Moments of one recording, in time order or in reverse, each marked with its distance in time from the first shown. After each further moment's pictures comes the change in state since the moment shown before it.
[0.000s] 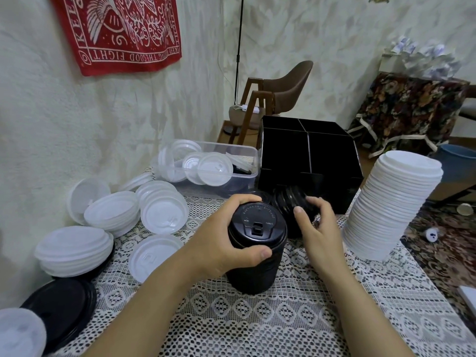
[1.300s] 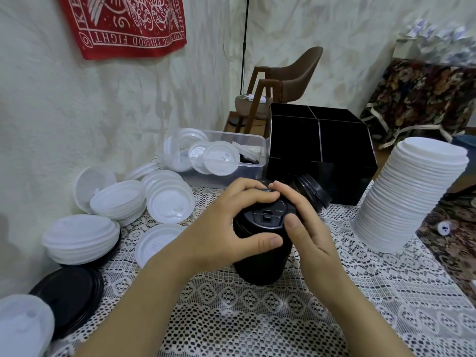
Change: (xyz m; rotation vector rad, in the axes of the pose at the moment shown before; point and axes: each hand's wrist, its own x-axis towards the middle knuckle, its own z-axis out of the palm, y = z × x) left_hand -0.002 0.006 -0.005 0.184 -0.003 0.217; right_hand -0.047 -0.039 0.011 0.459 -0.429 -0.278
